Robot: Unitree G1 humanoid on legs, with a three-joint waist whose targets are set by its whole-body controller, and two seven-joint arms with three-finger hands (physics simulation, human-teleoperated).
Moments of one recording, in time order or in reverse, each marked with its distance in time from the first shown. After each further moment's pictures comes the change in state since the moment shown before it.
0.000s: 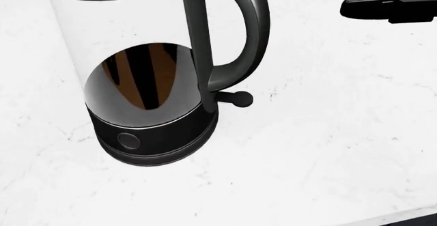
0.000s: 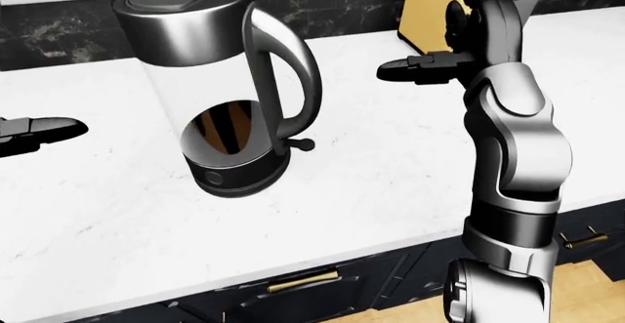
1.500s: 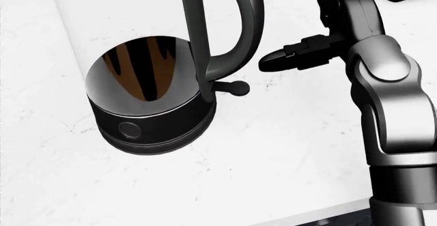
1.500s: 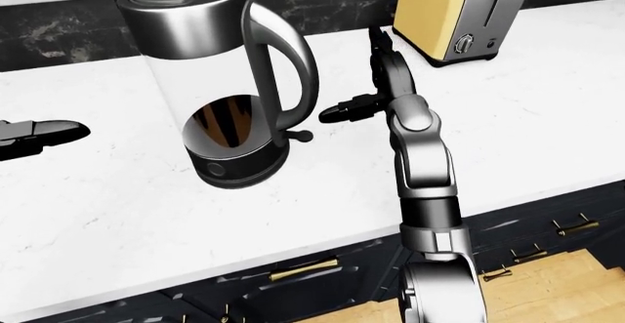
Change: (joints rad) left arm 0.013 -0.008 0.001 0.004 0.004 -0.003 -0.002; right arm -0.016 0.235 0.152 0.305 -0.272 -0.198 0.112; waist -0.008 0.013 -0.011
